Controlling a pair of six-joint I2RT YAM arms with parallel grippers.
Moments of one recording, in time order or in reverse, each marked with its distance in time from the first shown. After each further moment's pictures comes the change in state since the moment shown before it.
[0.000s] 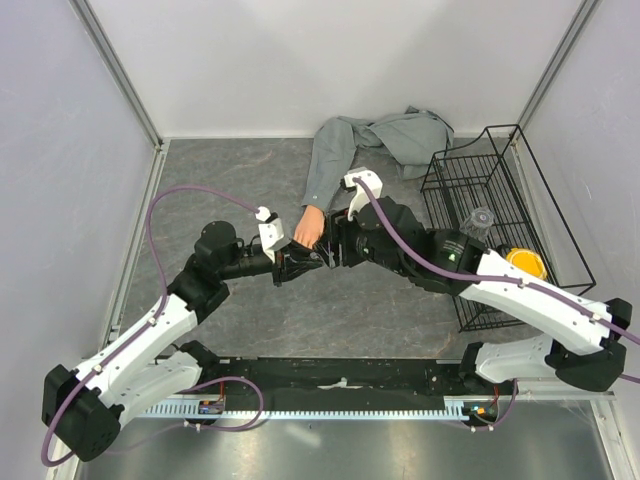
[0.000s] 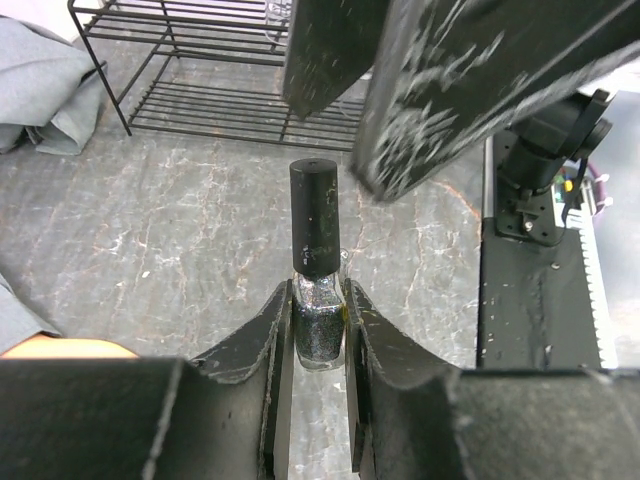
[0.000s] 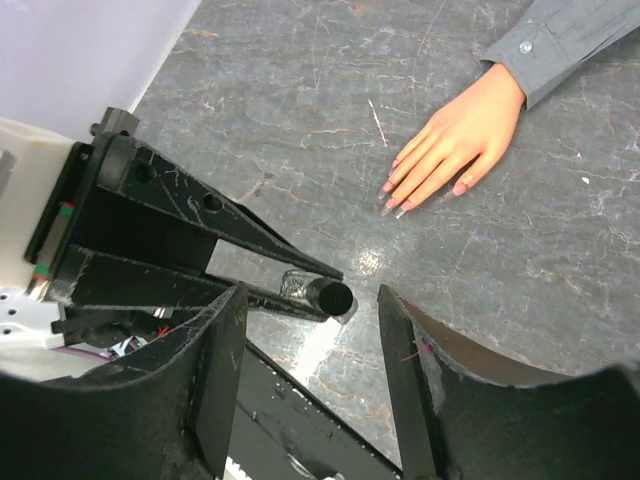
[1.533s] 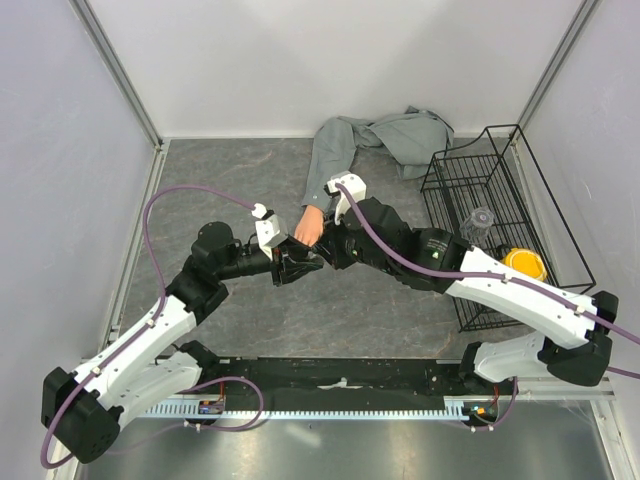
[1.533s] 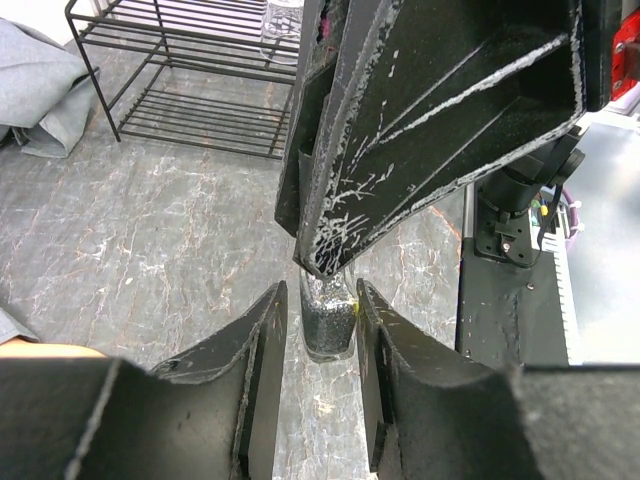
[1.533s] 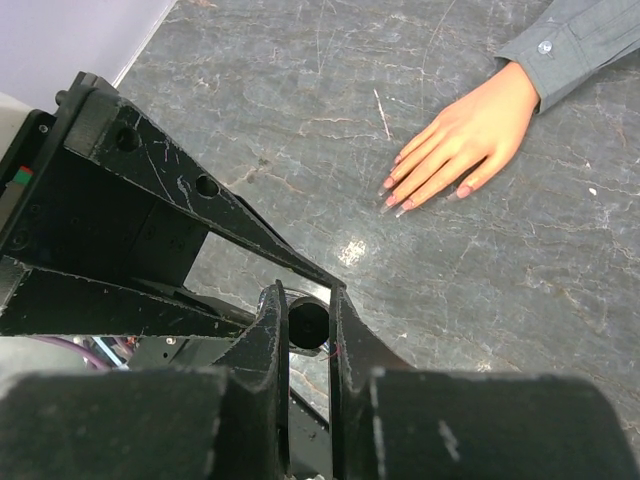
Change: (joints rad) left arm 0.001 -0.013 -0.001 0.033 0.003 -0.087; right arm 0.006 0.060 0.000 0.027 -0.029 -0.066
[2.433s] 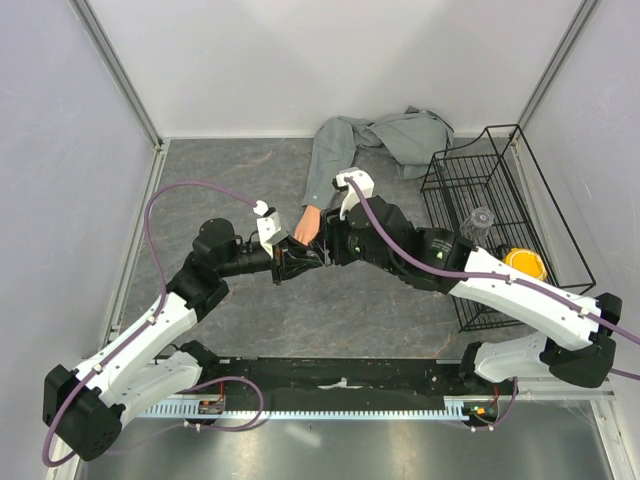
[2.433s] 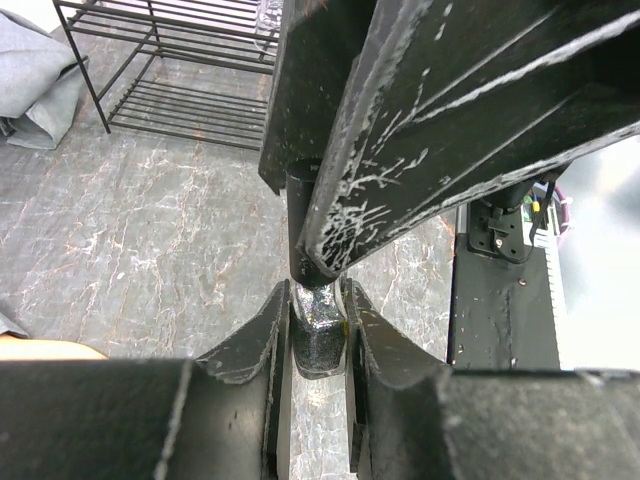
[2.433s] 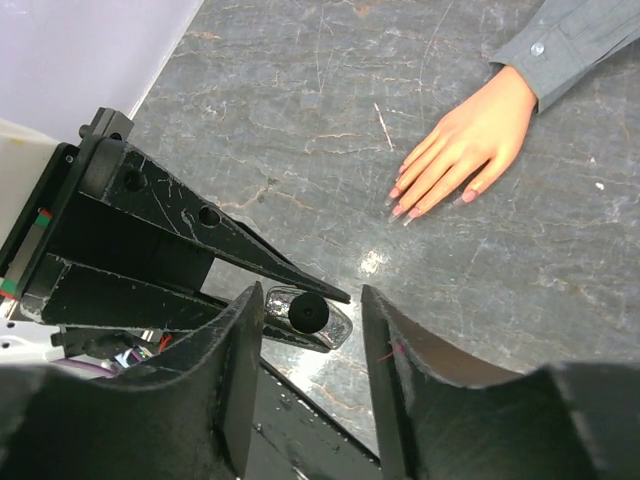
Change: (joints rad) left arm 0.011 0.020 0.021 -0.027 0.024 -0.001; right arm -0.004 -0.015 -0.001 0.017 0.029 0.066
